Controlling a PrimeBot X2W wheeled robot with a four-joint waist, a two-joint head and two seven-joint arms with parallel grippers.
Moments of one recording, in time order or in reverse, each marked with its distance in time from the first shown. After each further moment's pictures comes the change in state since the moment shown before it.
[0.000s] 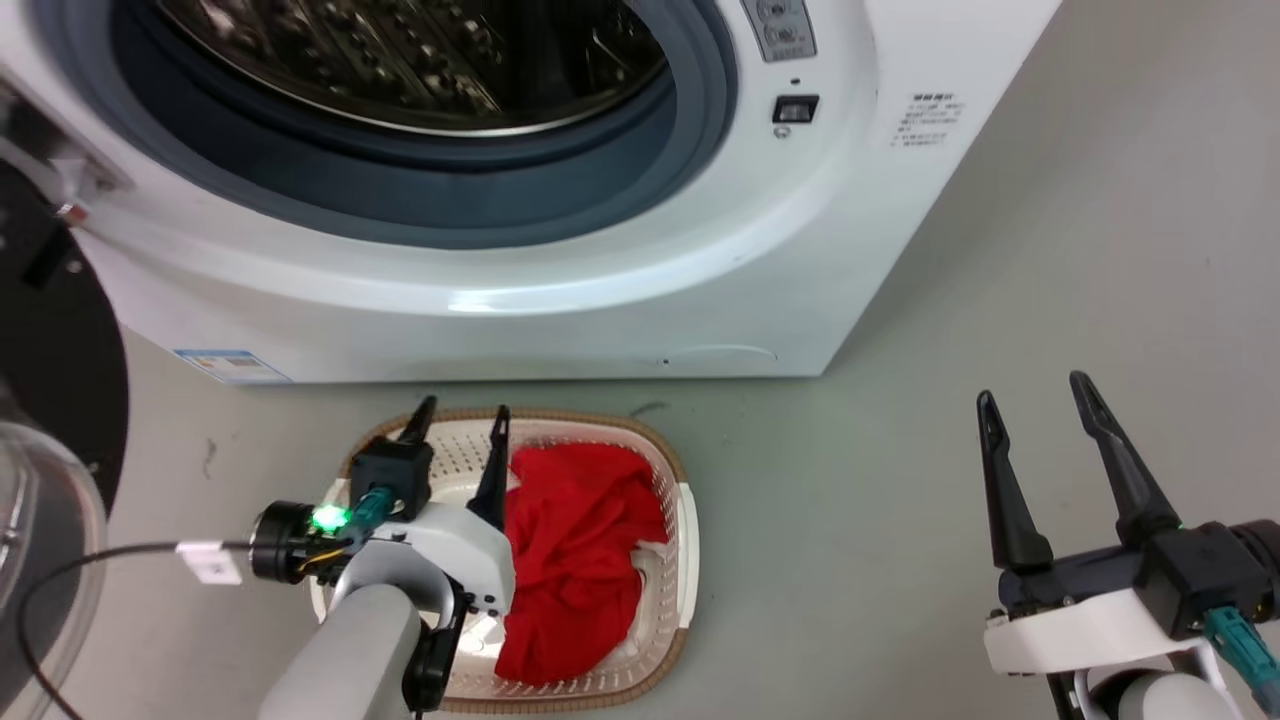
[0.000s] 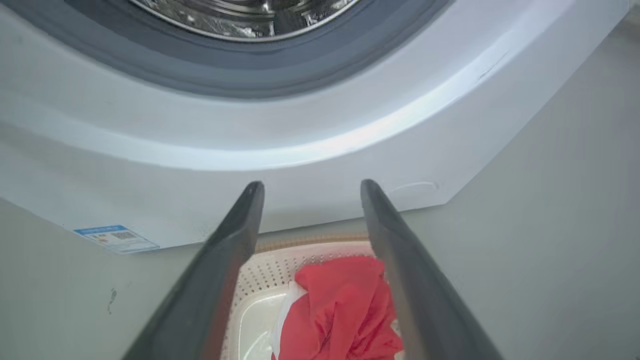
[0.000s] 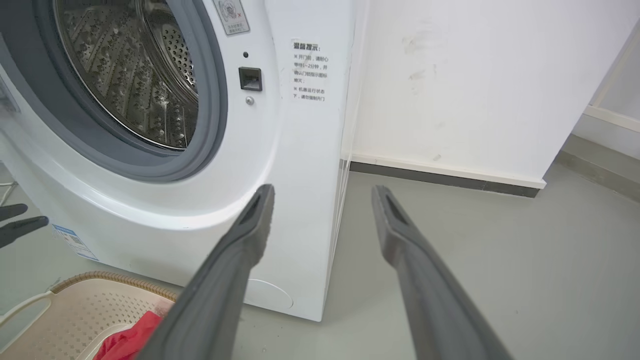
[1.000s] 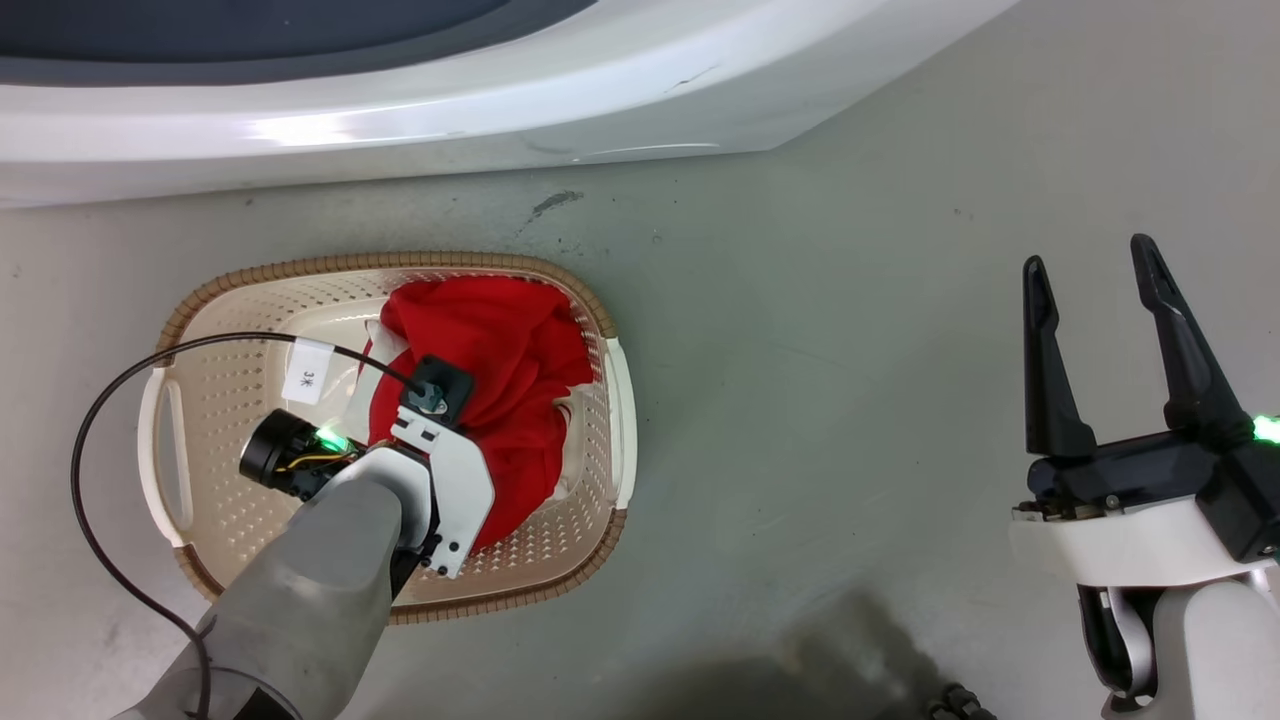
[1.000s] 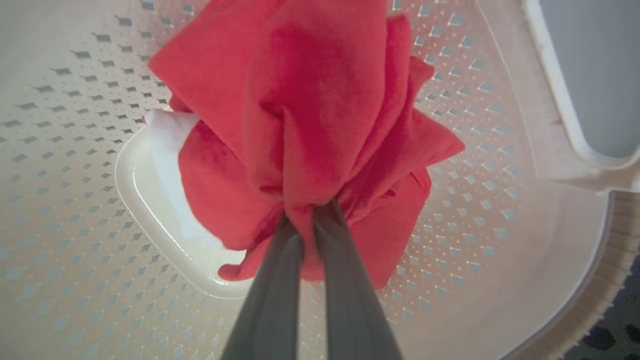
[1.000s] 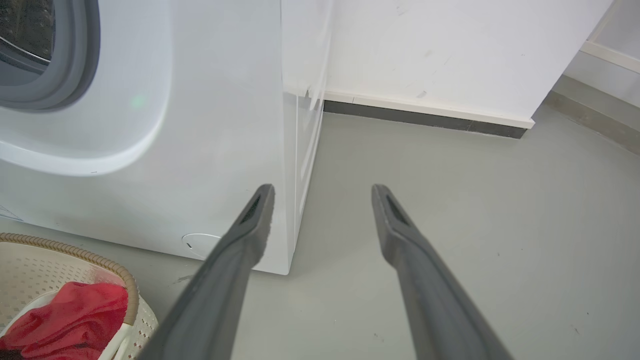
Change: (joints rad) left arm -0.424 -0.044 -0.460 0.660 -0.143 -0.204 0.196; right arm -0.147 0.000 -0.019 -0.074 0.014 0.000 0.000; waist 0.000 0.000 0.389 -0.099
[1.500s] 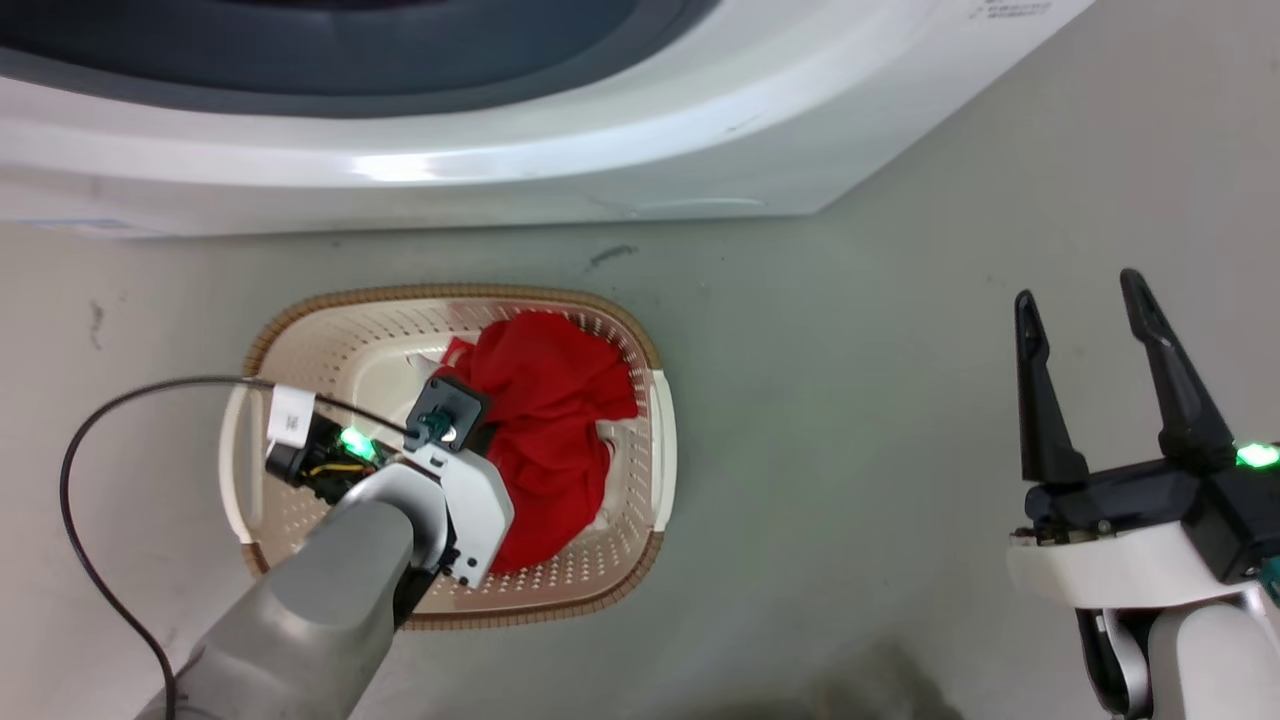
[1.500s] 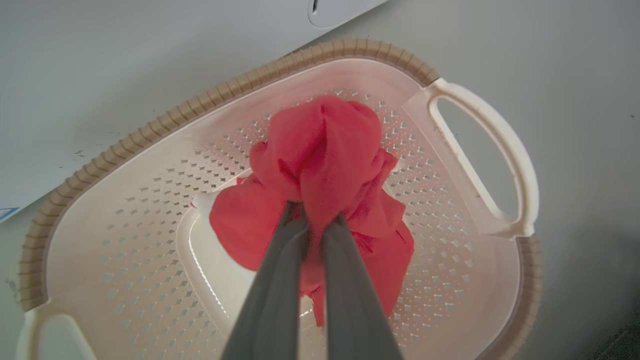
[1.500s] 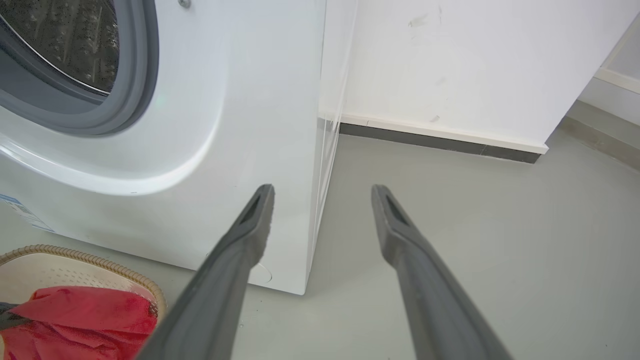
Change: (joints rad) left arm 0.127 0.101 0.037 -0.334 0.002 0.049 -0.137; right arm 0.052 0.000 0.002 0.004 -0.029 0.000 0.000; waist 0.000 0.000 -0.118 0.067
